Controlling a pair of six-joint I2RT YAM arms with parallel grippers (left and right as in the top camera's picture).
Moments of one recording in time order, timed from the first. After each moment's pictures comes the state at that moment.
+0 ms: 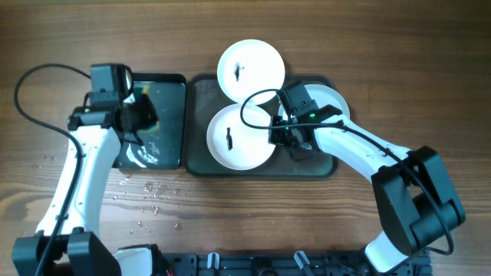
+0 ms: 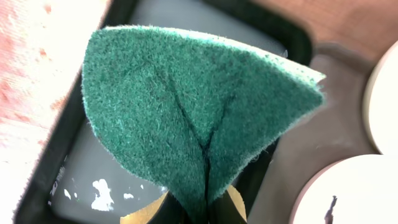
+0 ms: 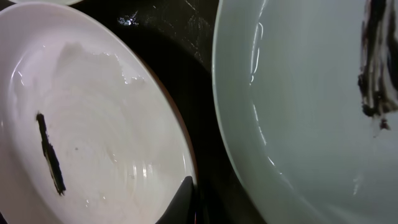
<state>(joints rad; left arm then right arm) 0.06 1.46 1.08 -0.71 0.00 -0.34 0.49 1.79 1.02 -0.44 -0.17 0.61</state>
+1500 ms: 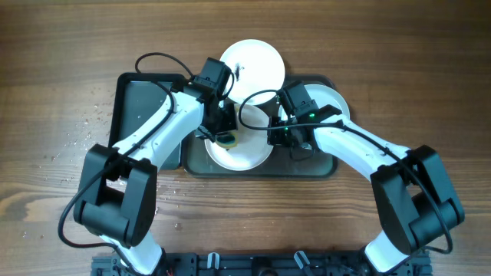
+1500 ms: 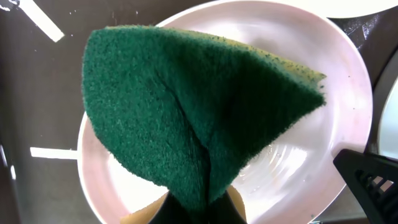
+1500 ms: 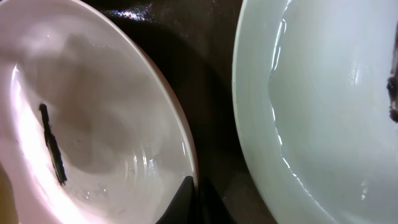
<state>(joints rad) -0.41 1.84 1.26 -0.81 0.16 -0.53 0.49 1.80 1.02 -0.44 -0.20 0.57</state>
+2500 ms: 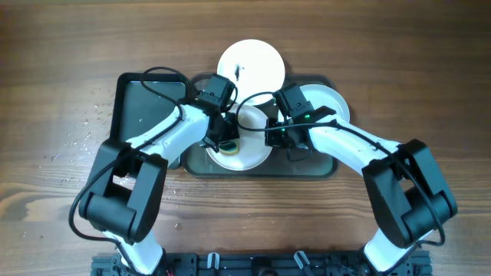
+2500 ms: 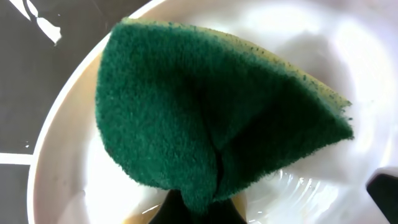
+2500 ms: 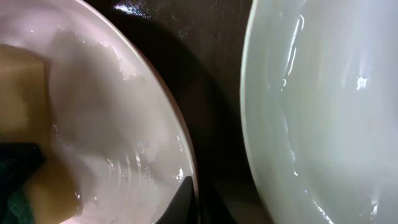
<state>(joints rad) -0.43 1.87 1.12 -0.61 0.13 -0.58 0.51 1.84 1.02 -0.40 -0.19 0.57</state>
